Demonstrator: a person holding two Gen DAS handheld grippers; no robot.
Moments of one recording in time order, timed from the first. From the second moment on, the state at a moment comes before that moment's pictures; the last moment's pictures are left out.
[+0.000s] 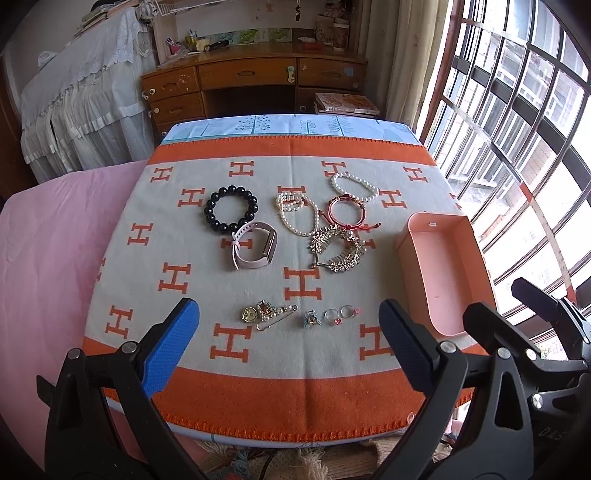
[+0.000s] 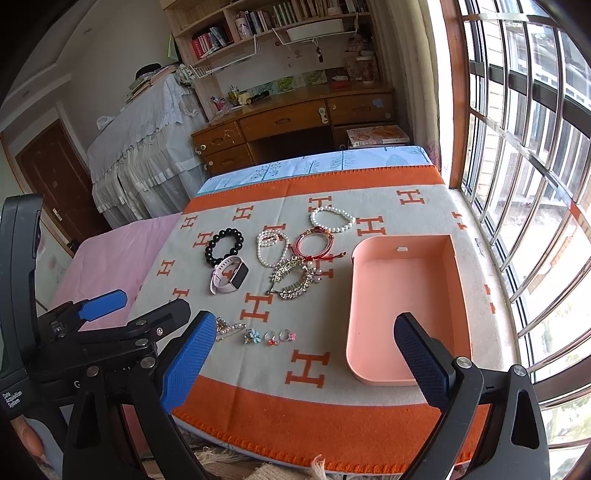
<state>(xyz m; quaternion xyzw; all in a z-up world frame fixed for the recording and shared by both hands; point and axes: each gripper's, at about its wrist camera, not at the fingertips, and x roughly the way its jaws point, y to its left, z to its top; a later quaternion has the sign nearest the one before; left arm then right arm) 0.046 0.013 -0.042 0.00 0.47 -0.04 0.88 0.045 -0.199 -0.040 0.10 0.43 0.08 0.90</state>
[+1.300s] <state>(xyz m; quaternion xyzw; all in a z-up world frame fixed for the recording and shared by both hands) 0.327 0.019 -0.156 0.08 0.57 -0.18 0.80 0.429 -0.189 -0.200 -0.01 0.61 0.09 0.79</state>
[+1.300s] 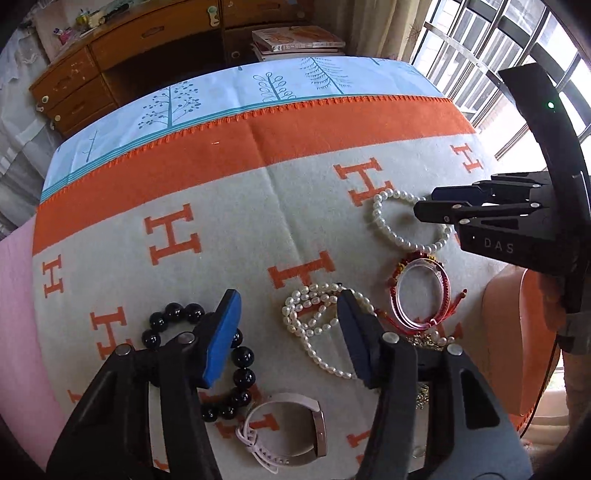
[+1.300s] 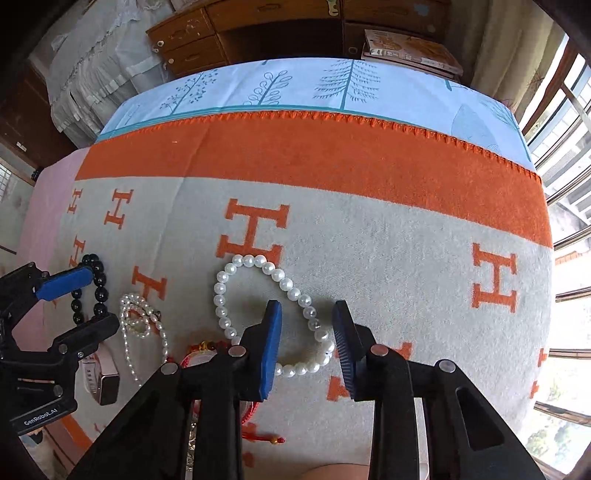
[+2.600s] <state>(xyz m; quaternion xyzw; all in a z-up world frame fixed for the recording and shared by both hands) 0.241 -0.009 0.036 0.01 0.46 -0.21 0.86 0.219 -0.264 0.008 0.16 0.41 0.13 0.89</state>
